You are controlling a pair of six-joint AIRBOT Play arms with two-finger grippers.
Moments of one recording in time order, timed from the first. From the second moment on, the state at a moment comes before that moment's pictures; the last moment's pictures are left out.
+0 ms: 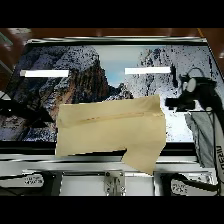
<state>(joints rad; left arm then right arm) 0.41 -1.47 1.07 1.12 -1.49 -1.36 -0.10 -1.41 1.21 -1.62 1.27 1.61</state>
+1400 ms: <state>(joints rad) 0.37 -1.27 0.48 1.06 -1.21 -1.35 -0.44 -1.32 0.83 -1.24 1.45 1.30</state>
